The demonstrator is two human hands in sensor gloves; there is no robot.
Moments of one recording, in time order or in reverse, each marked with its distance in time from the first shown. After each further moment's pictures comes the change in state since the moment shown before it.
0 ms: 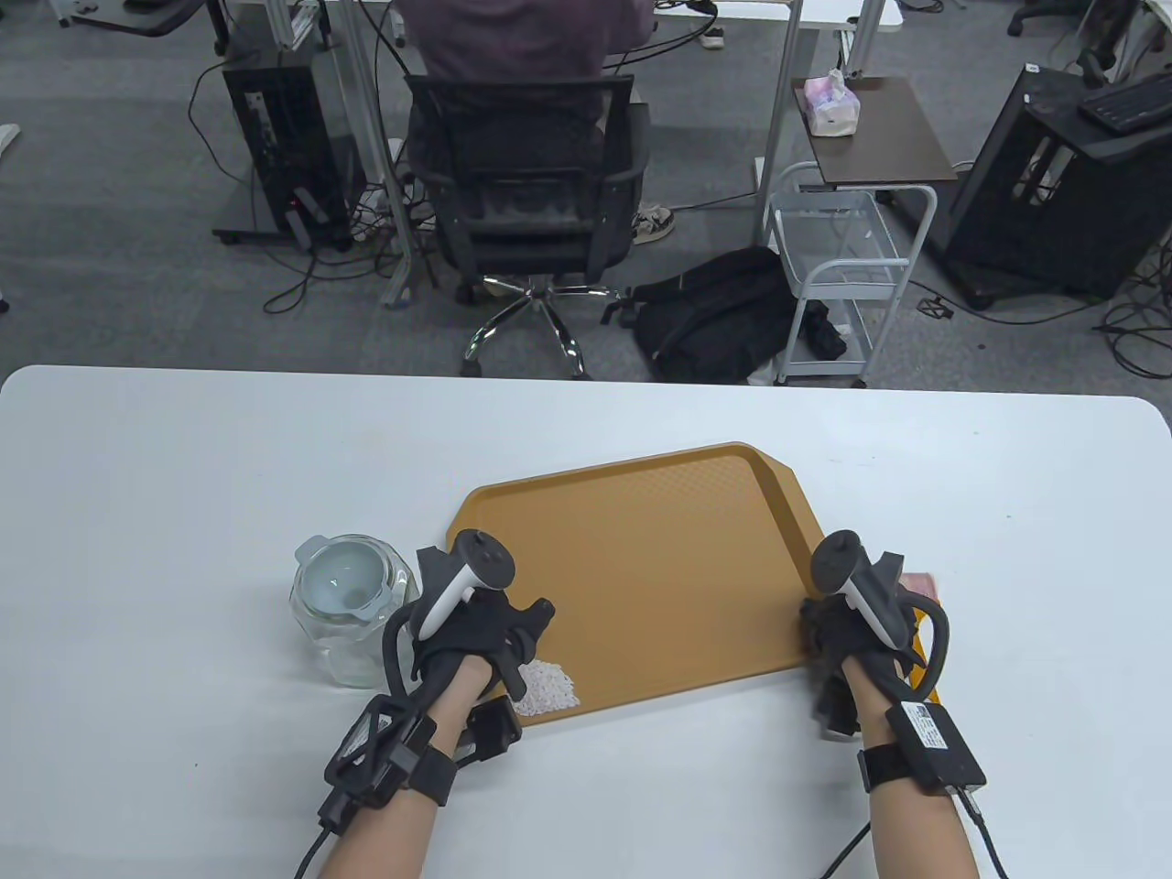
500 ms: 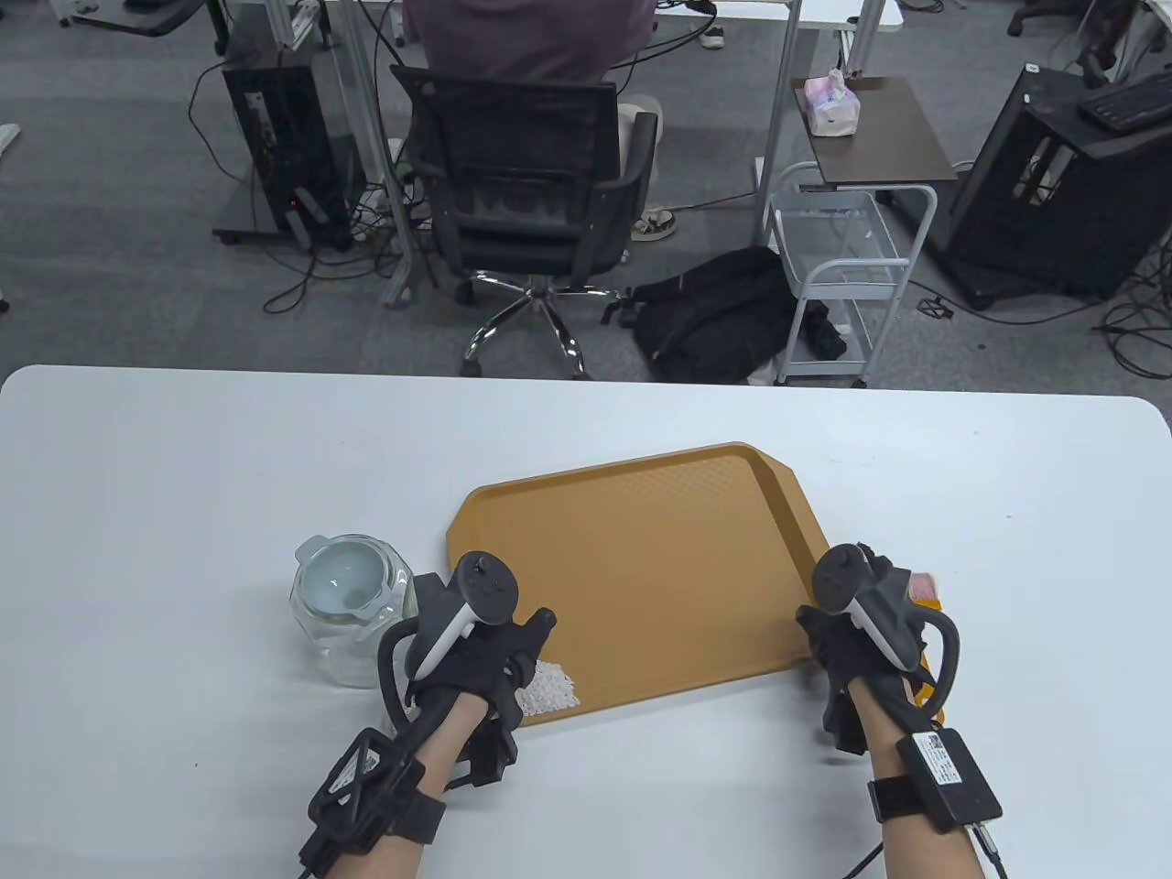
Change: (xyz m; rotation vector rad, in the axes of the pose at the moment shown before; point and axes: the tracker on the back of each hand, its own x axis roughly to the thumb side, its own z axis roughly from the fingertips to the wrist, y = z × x) left_hand 0.003 -0.003 0.030 0.217 -0.082 -0.094; right_hand 0.005 -0.017 0.028 -0.006 -0.041 0.048
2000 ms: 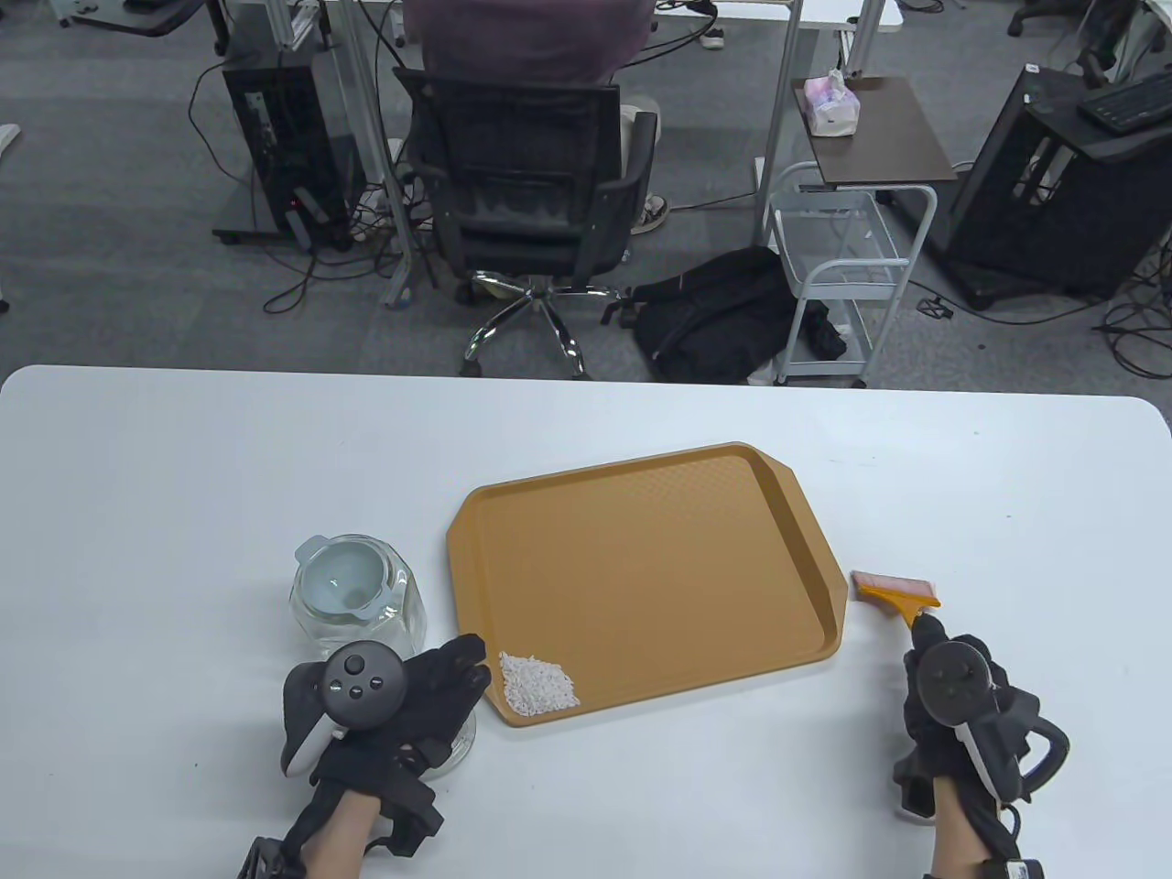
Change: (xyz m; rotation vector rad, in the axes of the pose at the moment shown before) left_hand -0.085 -0.006 0.060 0.207 -0.481 0.274; right_hand -0.103 -0.008 0.074 -0.371 0.081 -0.173
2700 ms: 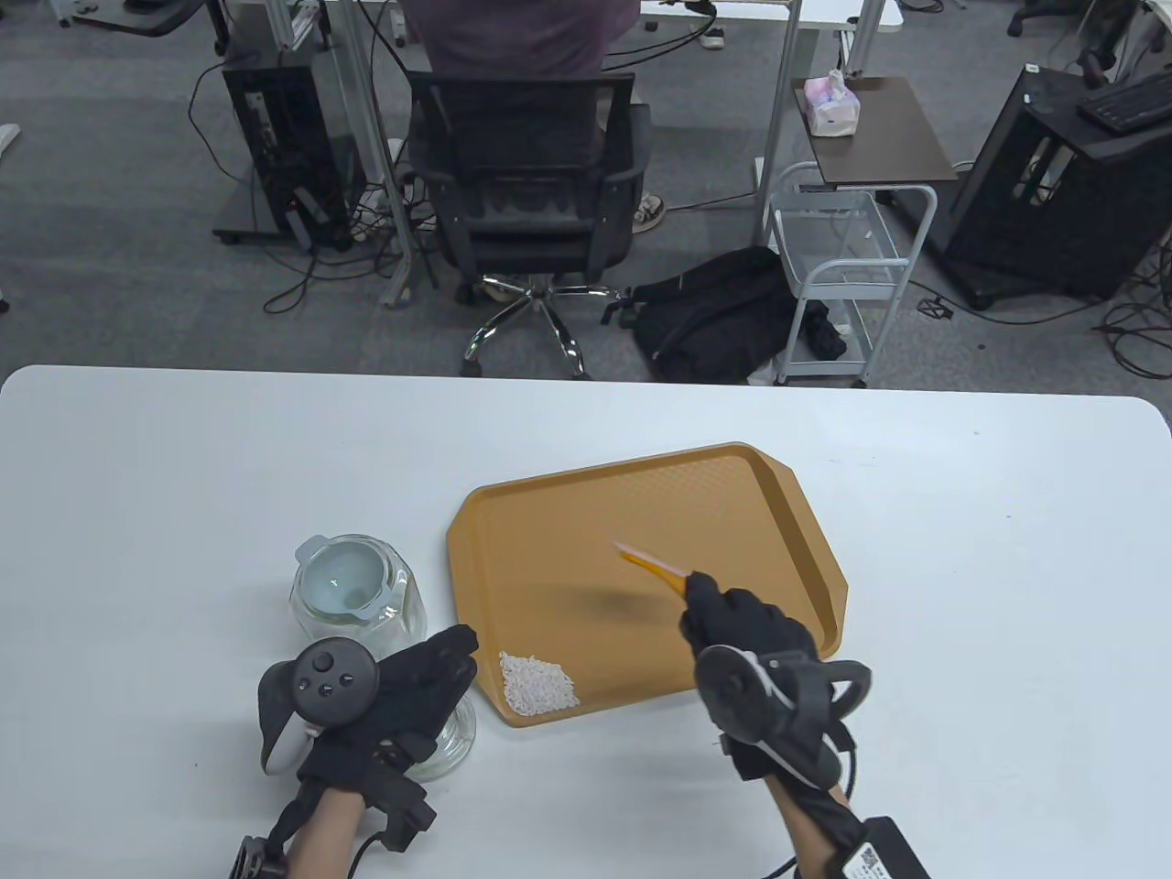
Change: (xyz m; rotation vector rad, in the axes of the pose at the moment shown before) left_hand -0.009 0.009 0.001 0.014 -0.059 0.149; right_hand 0.168 -0.082 0.068 -0.222 -0.447 -0.115
